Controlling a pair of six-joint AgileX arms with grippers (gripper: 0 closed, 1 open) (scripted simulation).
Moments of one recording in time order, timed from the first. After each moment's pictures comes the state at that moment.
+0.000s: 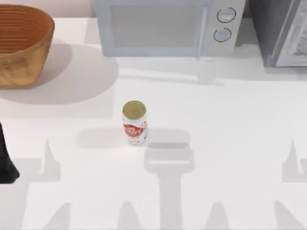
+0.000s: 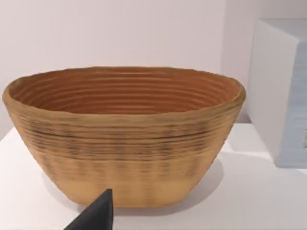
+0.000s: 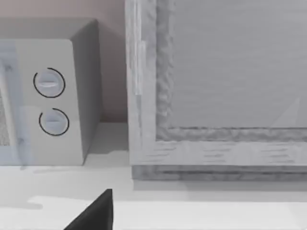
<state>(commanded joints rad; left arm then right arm) 0.00 0.00 0.00 0.00 0.00 0.00 0.00 0.00 0.00 0.00 0.00 0.00</state>
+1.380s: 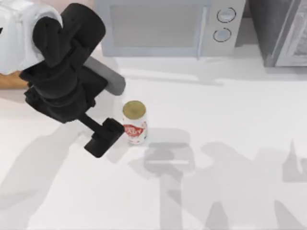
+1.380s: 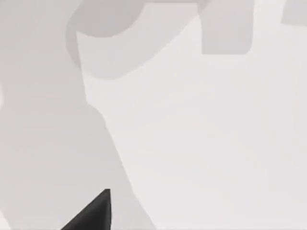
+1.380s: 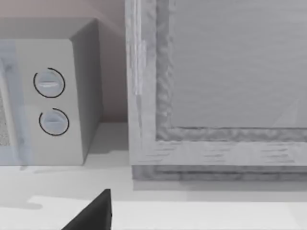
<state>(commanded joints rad) -0.50 1.65 1.28 -1.07 0.01 0.22 0.00 0.00 0.00 0.00 0.00 0.00</state>
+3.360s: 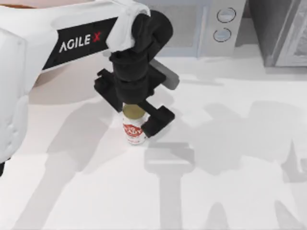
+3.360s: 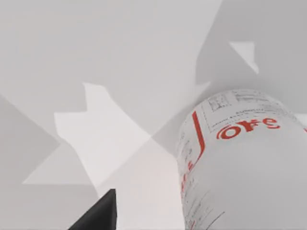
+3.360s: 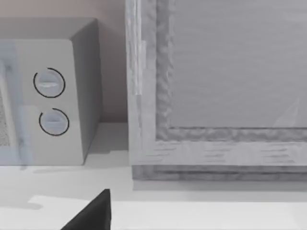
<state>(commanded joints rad) -0.59 2.23 1.78 -1.12 0.00 0.23 0.00 0.00 0.00 0.00 0.00 0.00</state>
